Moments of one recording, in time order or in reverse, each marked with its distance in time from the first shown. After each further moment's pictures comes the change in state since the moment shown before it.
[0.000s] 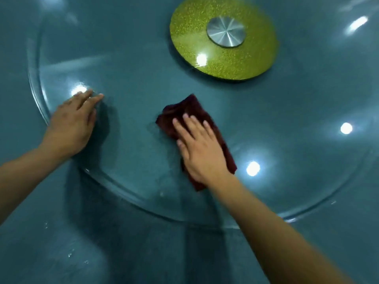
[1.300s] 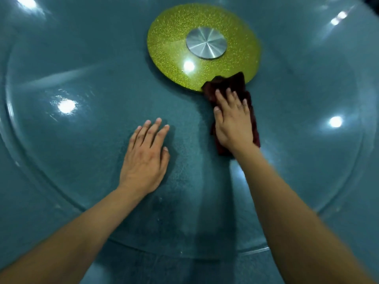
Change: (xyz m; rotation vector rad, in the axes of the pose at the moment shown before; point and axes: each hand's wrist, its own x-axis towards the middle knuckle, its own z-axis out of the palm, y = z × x) left_hand 0.010 0.189 0.043 -0.111 -0.049 0.114; right_hand 0.075 0.129 -0.037 -0.040 0.106 0.385
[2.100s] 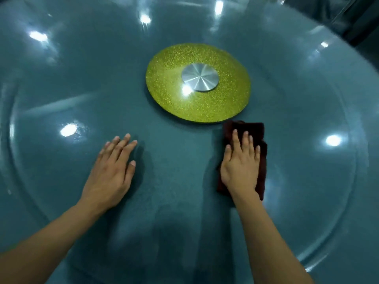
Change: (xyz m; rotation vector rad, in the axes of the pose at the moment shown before) left_hand 0.025 -0.076 -0.022 -0.013 -0.064 -0.010; right_hand -0.034 0.010 -0.003 0.009 0.087 0.335
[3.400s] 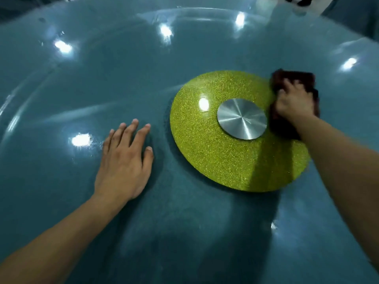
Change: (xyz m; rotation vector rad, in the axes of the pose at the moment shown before) left_hand 0.188 -0.052 -0.004 0.088 0.116 -0.192; right_hand 0.373 -0.065 0.017 -0.136 -0.024 -0.121
